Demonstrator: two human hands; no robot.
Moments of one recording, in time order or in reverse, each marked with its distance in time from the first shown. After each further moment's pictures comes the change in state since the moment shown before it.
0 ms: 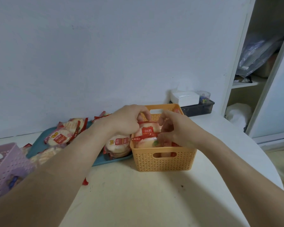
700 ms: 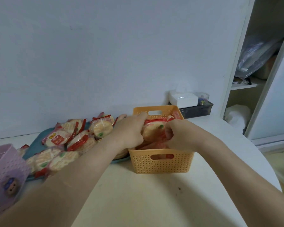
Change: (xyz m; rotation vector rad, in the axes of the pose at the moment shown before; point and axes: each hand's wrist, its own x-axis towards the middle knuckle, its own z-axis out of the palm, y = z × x) left_hand 0.005 -0.002 0.038 0.381 0.201 0.042; right_hand -0.008 -0.014 -0.009 -0.352 -0.117 0.181
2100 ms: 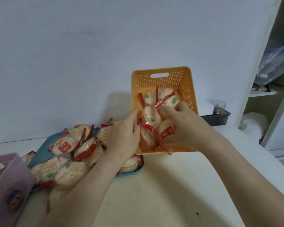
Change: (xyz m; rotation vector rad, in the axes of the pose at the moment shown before) left_hand -0.010 -0.025 -0.004 -0.319 0.514 -0.167; right_hand 0.050 -0.009 -0.010 -0.101 0.251 -0.156
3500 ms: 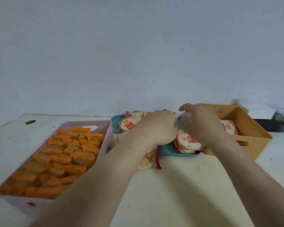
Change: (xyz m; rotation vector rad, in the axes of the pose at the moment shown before) left_hand -0.049 -0.026 -0.141 0.285 -0.521 -0.071; right_hand 0.000 -0.157 0.031 0.109 0.164 0.017
